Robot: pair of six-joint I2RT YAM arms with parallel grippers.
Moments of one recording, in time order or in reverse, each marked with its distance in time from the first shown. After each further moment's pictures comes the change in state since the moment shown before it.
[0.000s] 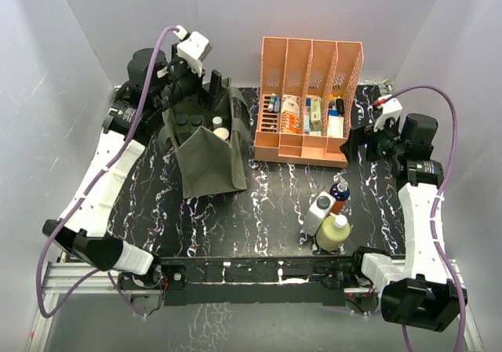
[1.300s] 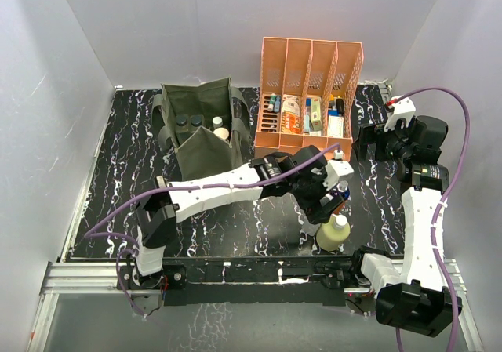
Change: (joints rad) left arm -0.767 0.462 -0.041 -0.046 0.023 -0.251; right arm -0.064 -0.035 0.011 -0.008 0.089 0.002
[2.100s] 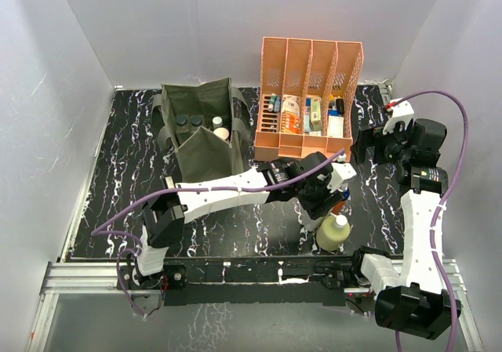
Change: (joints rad) left arm -0.030 0.057 0.015 0.012 -0.190 0.023; right arm 0.000 -0.020 -0.025 -0.002 -0.019 -0.001
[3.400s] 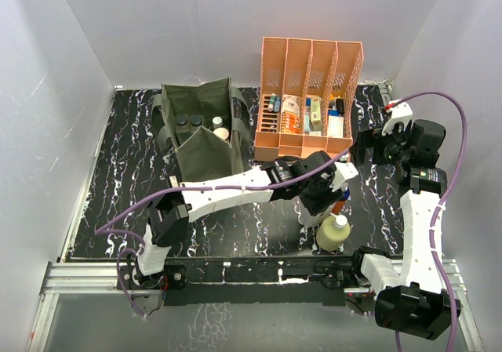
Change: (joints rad) left arm -0.002 0.036 0.058 -0.042 -0.051 0.017; right arm 0.000 -0.002 -0.013 0.002 -0.012 -0.001
